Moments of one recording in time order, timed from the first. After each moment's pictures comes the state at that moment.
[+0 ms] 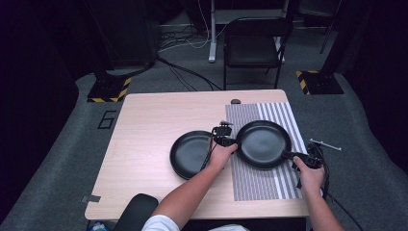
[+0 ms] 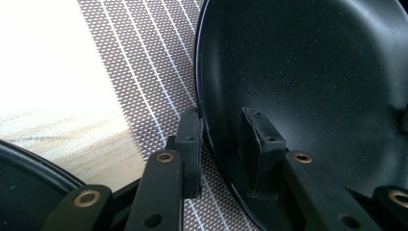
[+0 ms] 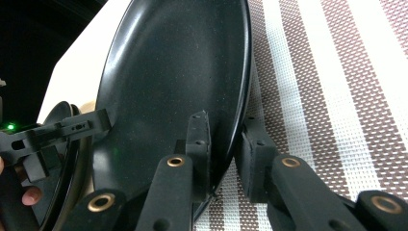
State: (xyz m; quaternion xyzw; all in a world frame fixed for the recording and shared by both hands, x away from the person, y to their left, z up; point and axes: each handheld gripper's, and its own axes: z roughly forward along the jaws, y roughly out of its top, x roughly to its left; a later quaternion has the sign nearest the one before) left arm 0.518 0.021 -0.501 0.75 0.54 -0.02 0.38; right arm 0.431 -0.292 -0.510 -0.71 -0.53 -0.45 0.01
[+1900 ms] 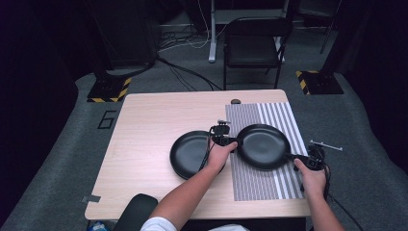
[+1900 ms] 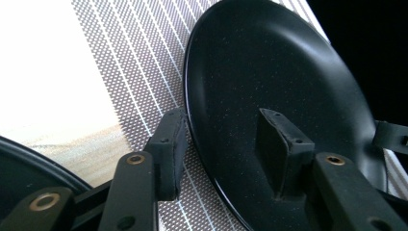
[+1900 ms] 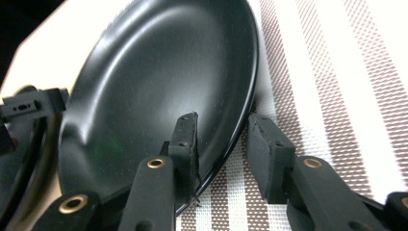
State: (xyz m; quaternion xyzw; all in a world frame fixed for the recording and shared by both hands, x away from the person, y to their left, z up) left arm 0.515 0.030 -0.491 0.73 0.54 -0.03 0.42; right arm 0.422 -0.295 -0.505 -0.71 -0.56 -0.42 -0.04
